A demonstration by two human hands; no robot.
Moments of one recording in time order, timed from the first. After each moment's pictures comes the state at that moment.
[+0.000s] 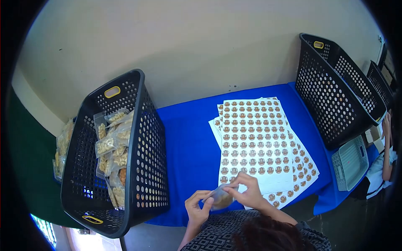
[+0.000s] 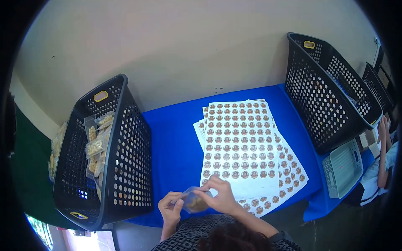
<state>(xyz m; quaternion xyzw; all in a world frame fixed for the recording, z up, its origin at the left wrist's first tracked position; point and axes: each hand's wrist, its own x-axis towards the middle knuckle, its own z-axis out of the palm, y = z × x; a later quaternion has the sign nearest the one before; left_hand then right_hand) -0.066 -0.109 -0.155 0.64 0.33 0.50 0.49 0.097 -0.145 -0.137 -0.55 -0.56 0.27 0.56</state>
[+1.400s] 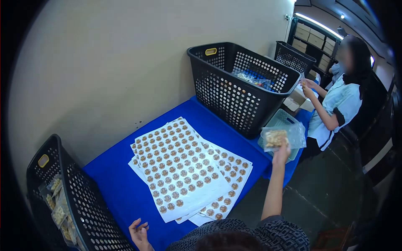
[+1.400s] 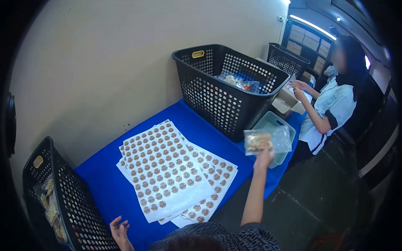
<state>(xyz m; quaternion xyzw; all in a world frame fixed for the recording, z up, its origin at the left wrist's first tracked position) -0.078 -0.104 -0.146 0.58 0.37 0.38 0.61 0.360 -0.345 -0.161 -0.45 0.07 -0.17 0.88</state>
